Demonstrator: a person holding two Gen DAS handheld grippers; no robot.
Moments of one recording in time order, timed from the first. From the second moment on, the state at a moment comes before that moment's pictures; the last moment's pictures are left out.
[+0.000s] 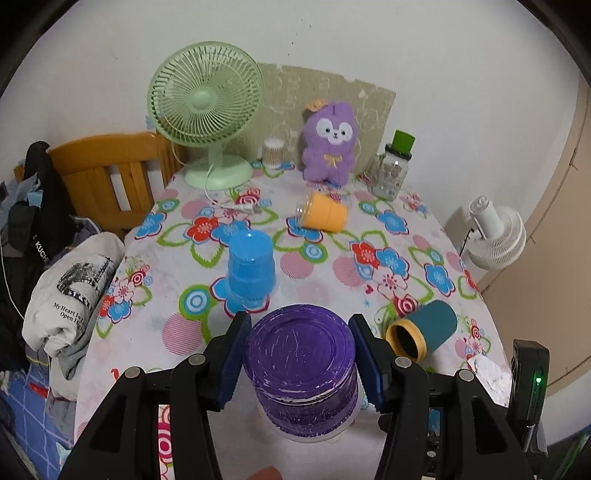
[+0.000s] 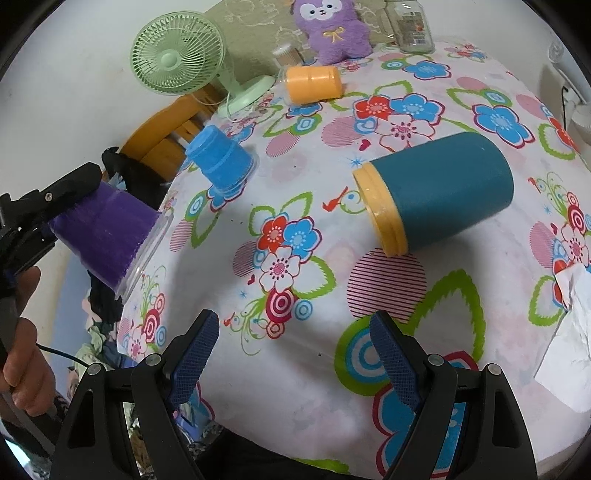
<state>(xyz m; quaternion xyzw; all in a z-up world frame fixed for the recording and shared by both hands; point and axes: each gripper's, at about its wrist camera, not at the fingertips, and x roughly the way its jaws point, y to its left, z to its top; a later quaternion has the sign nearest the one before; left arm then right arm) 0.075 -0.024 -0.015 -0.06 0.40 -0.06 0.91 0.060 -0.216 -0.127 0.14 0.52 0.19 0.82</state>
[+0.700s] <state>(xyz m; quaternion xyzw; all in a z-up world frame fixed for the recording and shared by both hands) 0.062 -0.030 -0.064 -0.06 0.41 -0.04 0.91 0.064 -0.204 -0.124 0.11 0.49 0.18 0.85</state>
